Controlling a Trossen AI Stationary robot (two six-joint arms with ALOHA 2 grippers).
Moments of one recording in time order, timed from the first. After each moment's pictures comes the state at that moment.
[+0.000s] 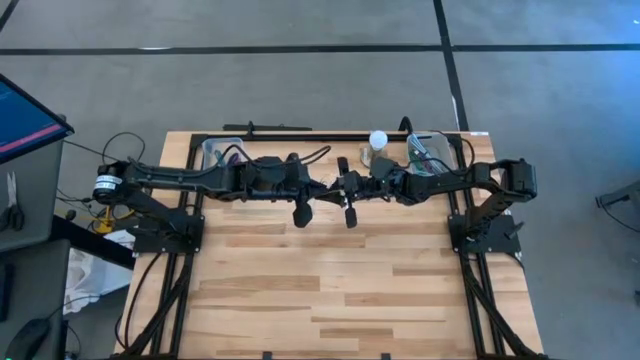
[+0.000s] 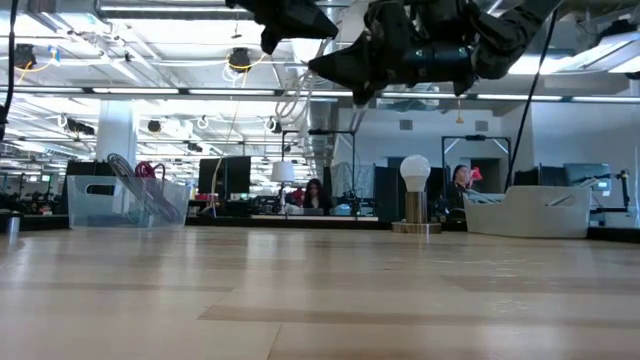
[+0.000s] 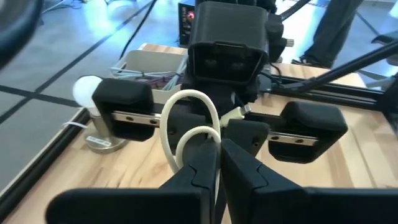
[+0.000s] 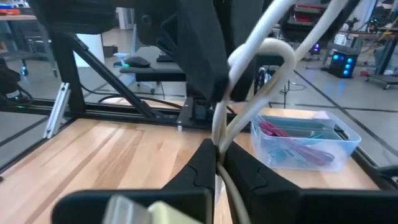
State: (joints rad) left arm 0.01 1.41 1.13 -0.09 -0.16 -0.05; right arm -0.19 1.61 0.80 0.73 -0.31 -0.06
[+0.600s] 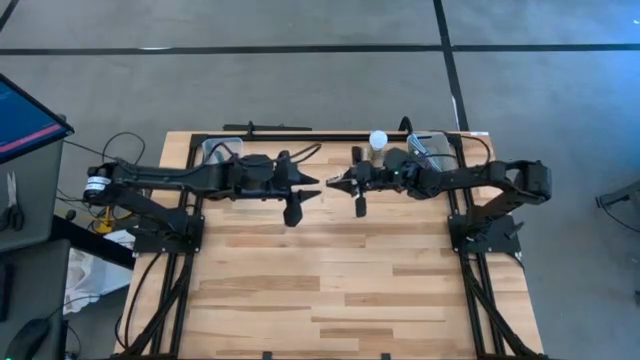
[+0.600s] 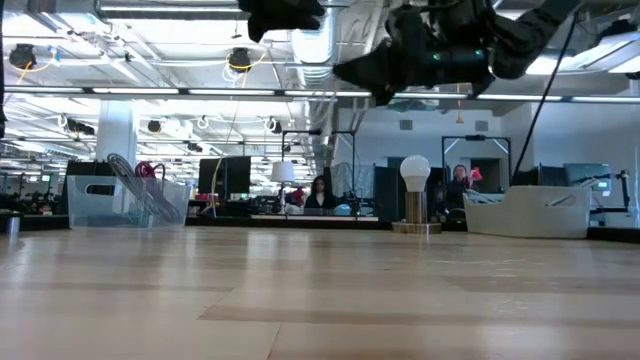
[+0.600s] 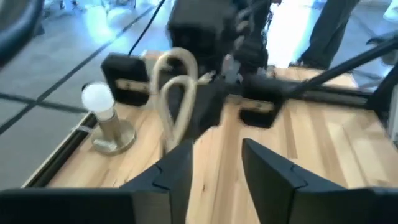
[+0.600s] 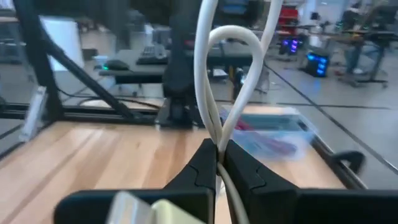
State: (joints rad) left arm 0.00 1.32 1.11 -0.15 -0.17 -0.03; right arm -0.28 1.50 0.72 0.71 -0.31 -0.06
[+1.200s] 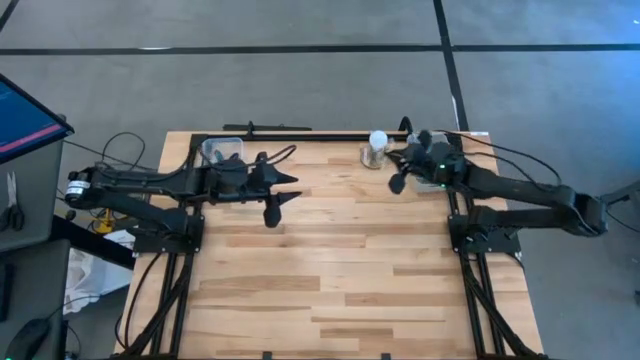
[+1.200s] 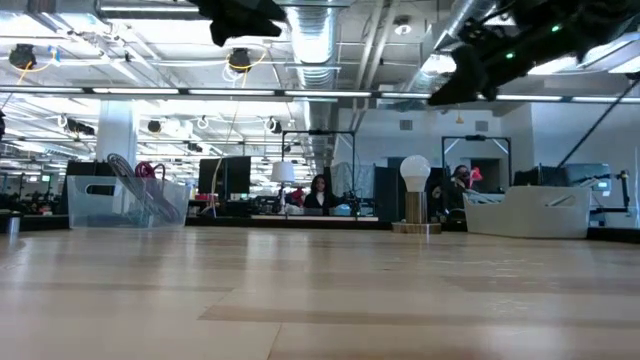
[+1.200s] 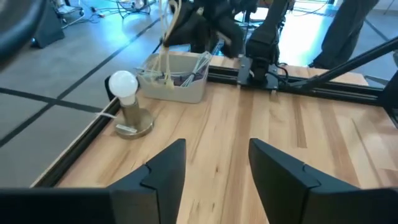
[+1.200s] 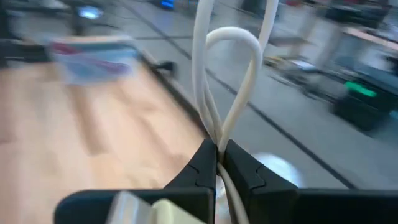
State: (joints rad) left arm -0.01 1.11 0.92 -0.14 -0.23 -0.04; right arm -0.41 0.89 0.54 0.07 0.23 -0.14
